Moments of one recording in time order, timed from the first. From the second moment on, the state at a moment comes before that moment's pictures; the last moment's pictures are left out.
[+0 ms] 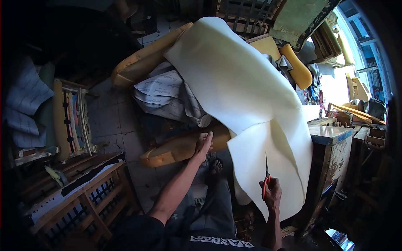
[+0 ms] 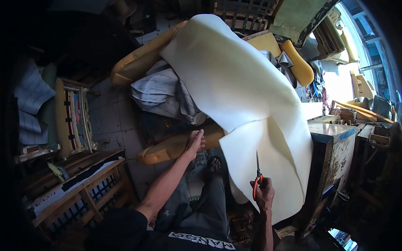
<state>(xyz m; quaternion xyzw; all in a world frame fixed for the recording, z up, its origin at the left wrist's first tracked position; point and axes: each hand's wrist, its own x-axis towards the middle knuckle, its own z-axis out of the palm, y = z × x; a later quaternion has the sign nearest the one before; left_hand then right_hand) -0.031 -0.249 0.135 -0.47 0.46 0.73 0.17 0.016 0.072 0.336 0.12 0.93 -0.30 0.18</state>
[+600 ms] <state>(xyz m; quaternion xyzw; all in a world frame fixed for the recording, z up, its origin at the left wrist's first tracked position) -0.026 -0.194 0.208 -0.46 0.26 0.85 0.07 -0.111 0.081 0.320 0.15 0.74 -0.34 0.56</state>
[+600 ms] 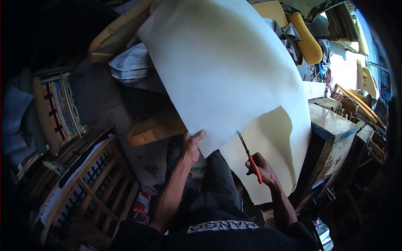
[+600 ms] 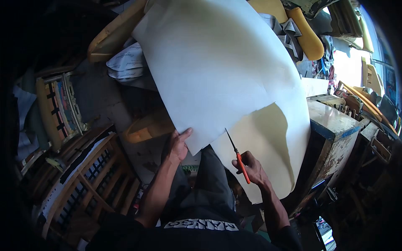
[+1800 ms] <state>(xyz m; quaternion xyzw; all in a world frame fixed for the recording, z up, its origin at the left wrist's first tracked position) 0.025 -0.164 0.213 -0.52 0.22 0.81 0.12 -0.156 0.046 0.287 0.06 0.68 -0.22 0.70</state>
